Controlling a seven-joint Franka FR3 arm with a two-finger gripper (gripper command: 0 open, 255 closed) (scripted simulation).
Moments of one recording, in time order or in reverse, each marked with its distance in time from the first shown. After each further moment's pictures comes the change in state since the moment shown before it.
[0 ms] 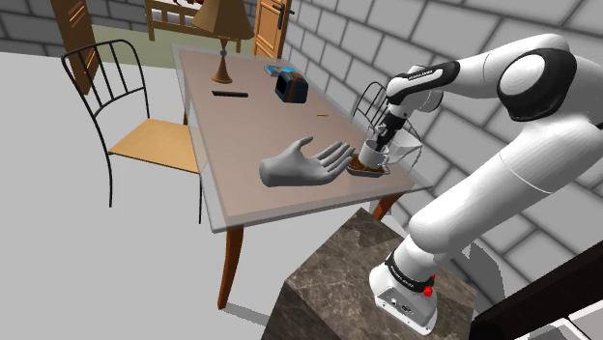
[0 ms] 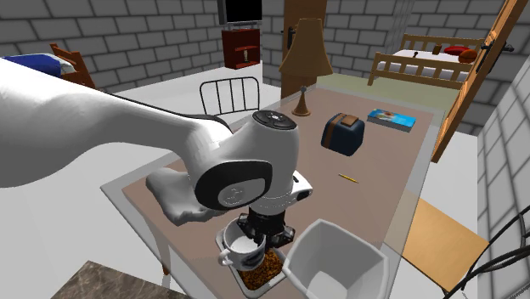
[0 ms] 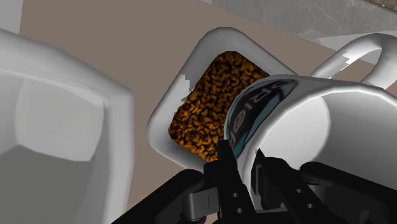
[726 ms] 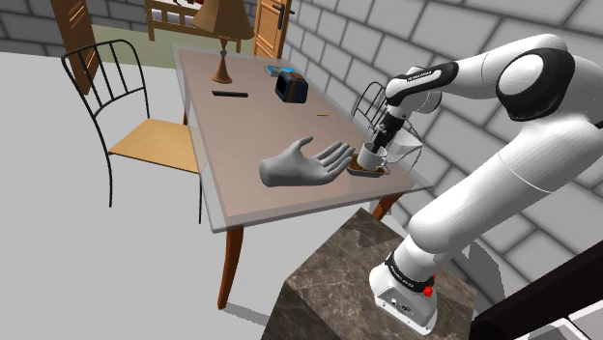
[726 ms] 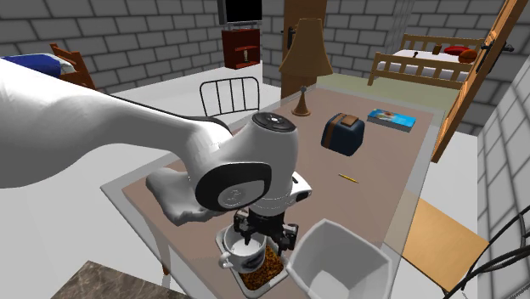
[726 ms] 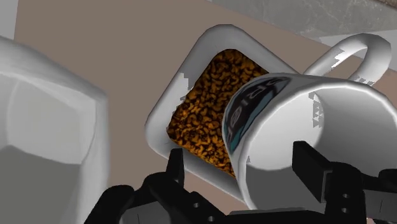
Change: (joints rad) arm 0.002 0.006 0.001 -0.007 0.004 0.014 -0.001
